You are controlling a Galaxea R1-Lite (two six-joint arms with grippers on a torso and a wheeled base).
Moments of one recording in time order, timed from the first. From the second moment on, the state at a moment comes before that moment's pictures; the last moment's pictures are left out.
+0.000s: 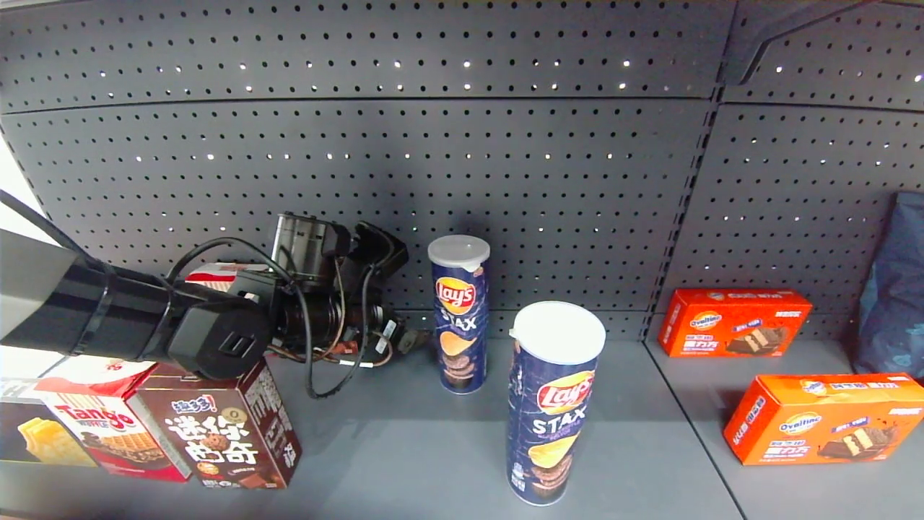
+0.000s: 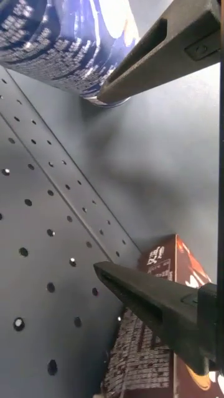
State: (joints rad) left arm -0.36 1.93 -1.09 -0.32 -0.10 0.30; right arm 0.13 0.10 0.00 0.00 0.07 0.00
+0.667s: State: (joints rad) left arm -0.41 1.95 -1.10 -0.32 -0.09 0.30; right arm 0.13 0.10 0.00 0.00 0.07 0.00
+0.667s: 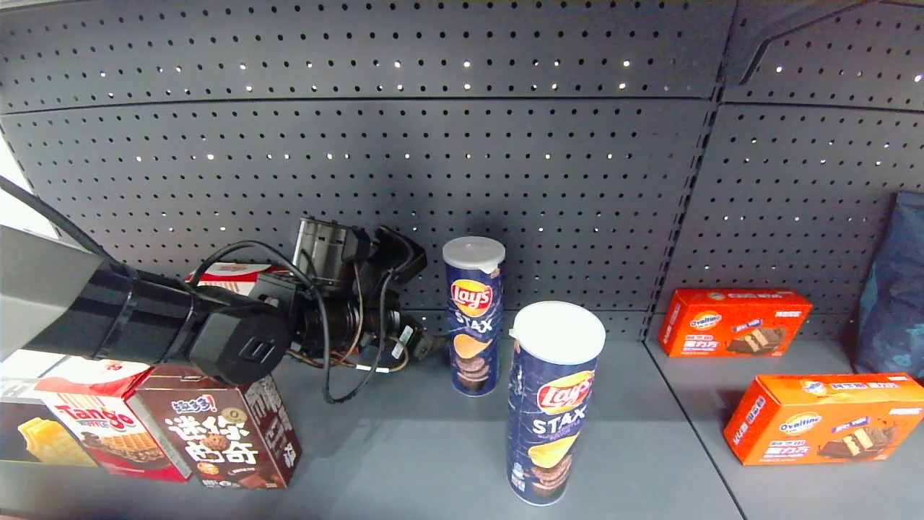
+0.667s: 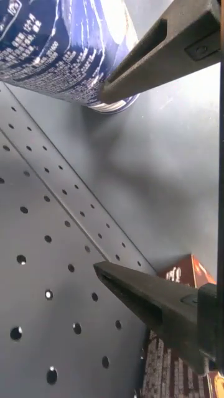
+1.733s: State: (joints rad) left arm -0.48 1.99 -1.13 -0.32 -0.08 0.29; right arm 0.13 0.10 0.00 0.00 0.07 0.00
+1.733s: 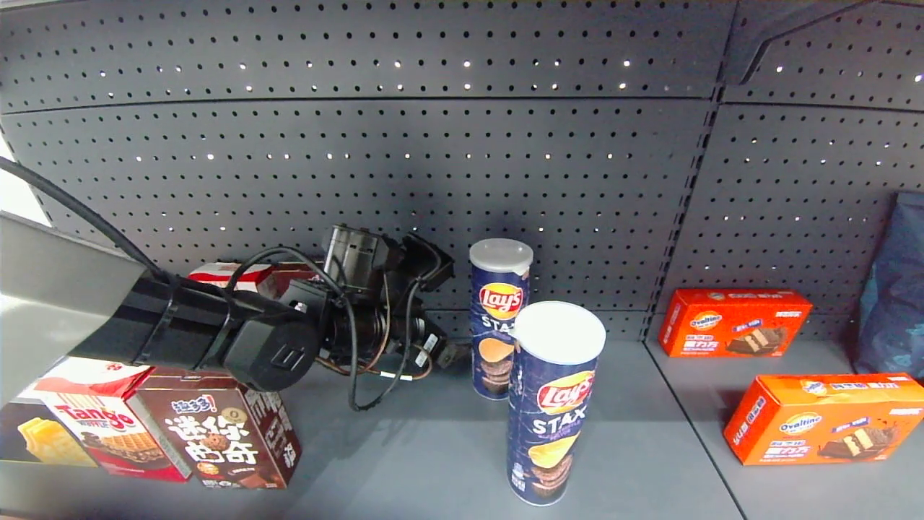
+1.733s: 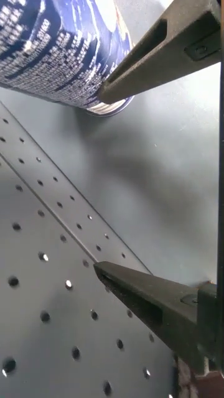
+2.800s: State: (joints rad) left arm -0.51 2.03 -1.16 -0.32 -0.07 0.29; right arm 0.13 0.10 0.00 0.00 0.07 0.00
